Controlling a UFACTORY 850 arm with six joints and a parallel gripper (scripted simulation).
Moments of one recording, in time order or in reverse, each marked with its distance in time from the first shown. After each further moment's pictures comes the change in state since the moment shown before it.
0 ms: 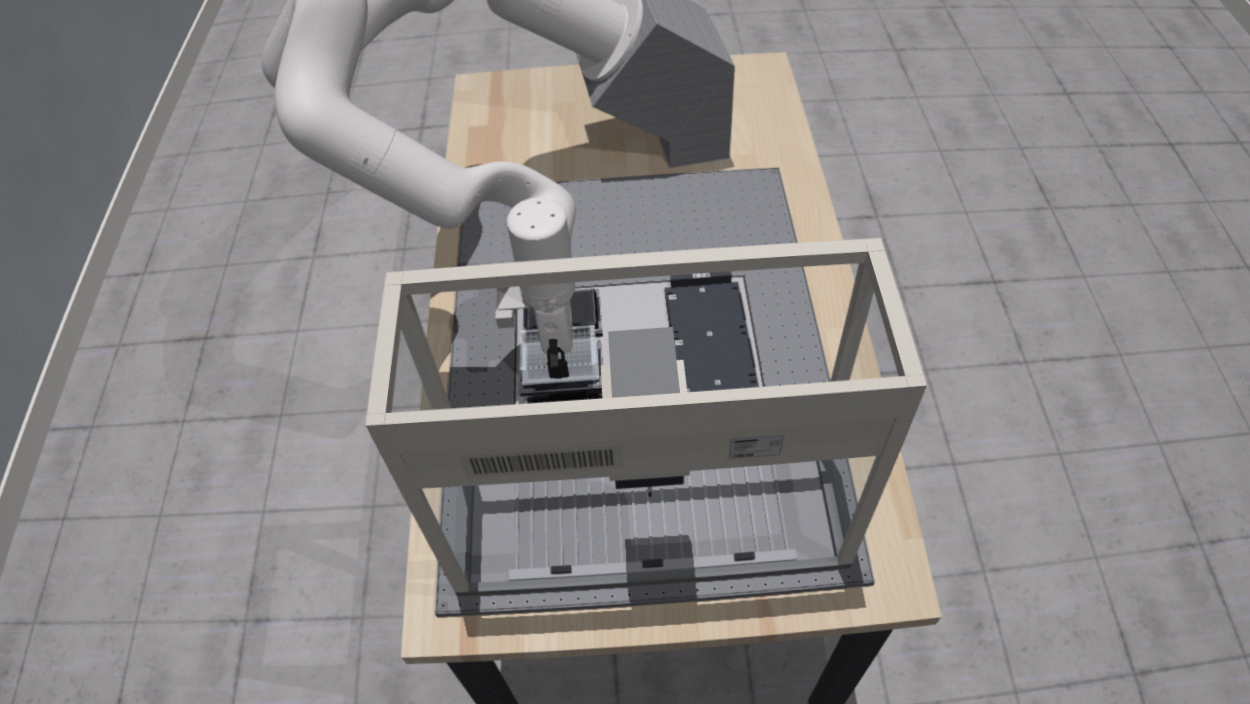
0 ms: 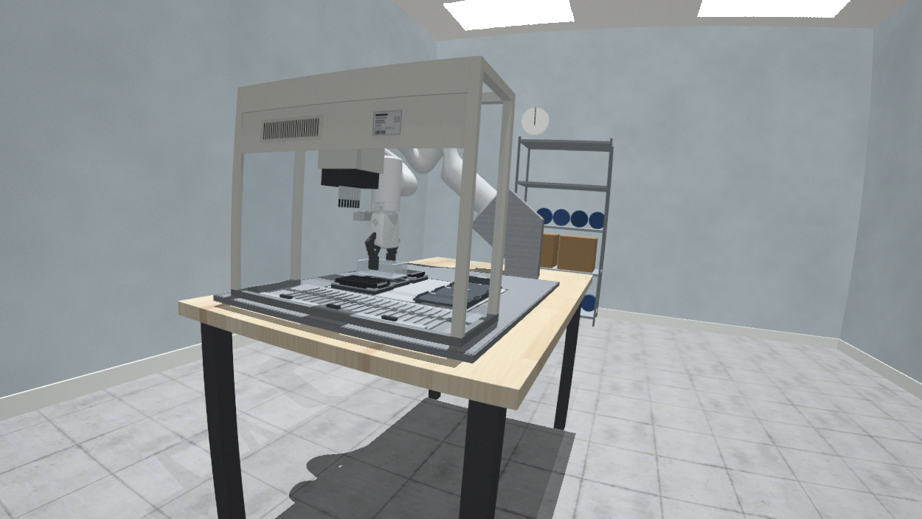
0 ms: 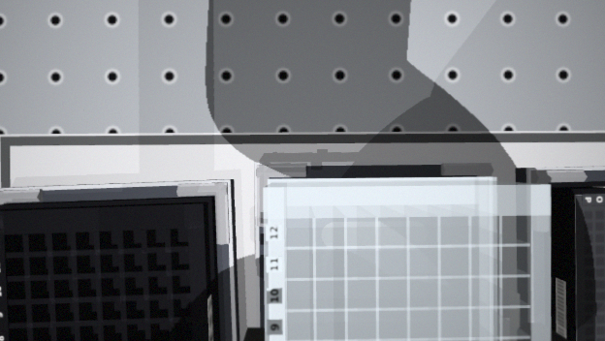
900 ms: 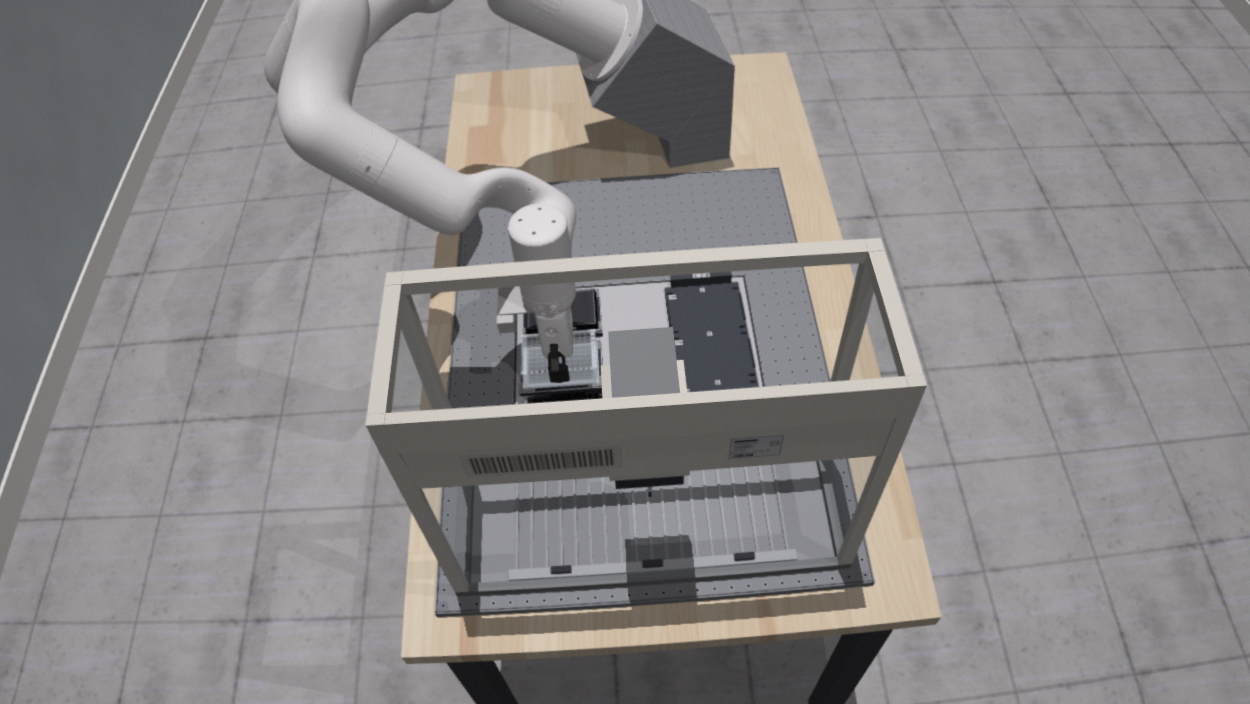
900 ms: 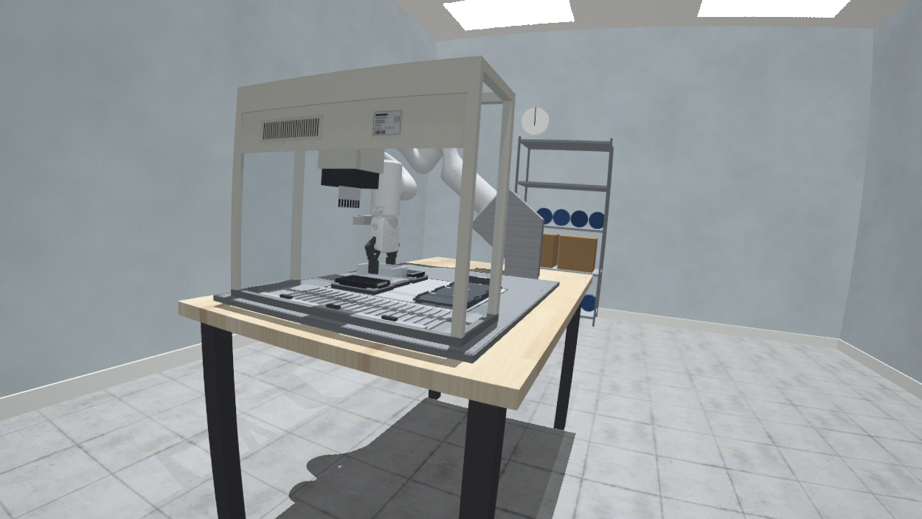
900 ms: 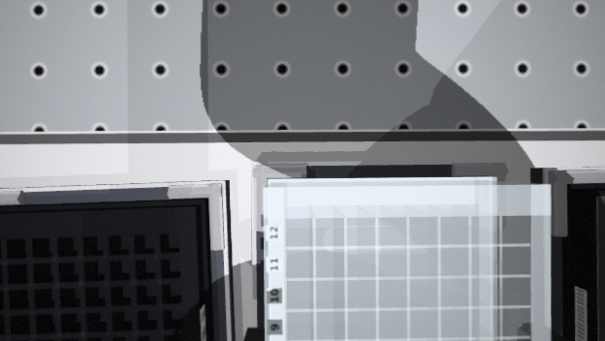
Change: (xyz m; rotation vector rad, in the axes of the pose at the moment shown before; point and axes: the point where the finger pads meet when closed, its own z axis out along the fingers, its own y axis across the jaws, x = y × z) arm 0.000 0.000 0.012 0.000 0.000 0.000
